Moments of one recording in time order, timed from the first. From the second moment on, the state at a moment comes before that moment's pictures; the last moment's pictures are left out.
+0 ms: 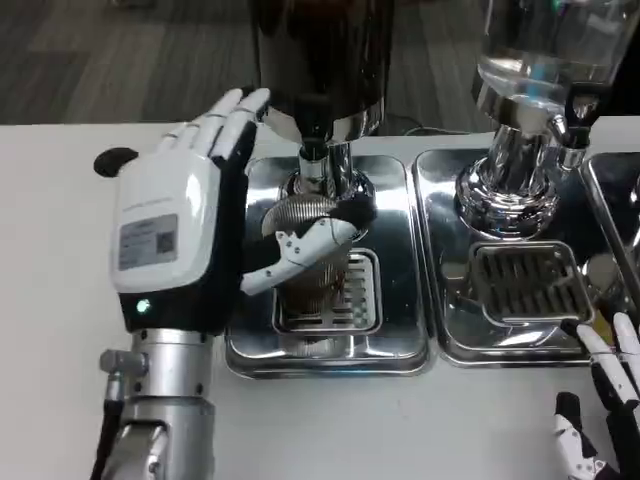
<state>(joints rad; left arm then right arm) -0.01 0.19 -0.25 -0.20 0.95 0.06 0.41 0.46 -0.45 0.18 0.04 -0.89 -0.20 -0.69</state>
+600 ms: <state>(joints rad) 0.25 0.22 -0.19 -0.29 0.90 -0.05 0.50 0.46 -0.45 0.17 0.02 -0.87 -0.21 -0.68</state>
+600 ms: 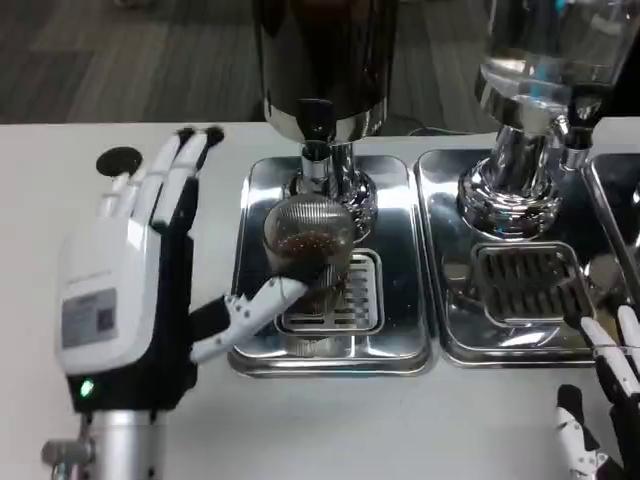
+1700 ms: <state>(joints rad) 0.48 0.35 -0.12 0.03 0.86 -0.17 0.66 -0.01 -0.28 0.21 -0.16 -0.47 0.08 0.16</state>
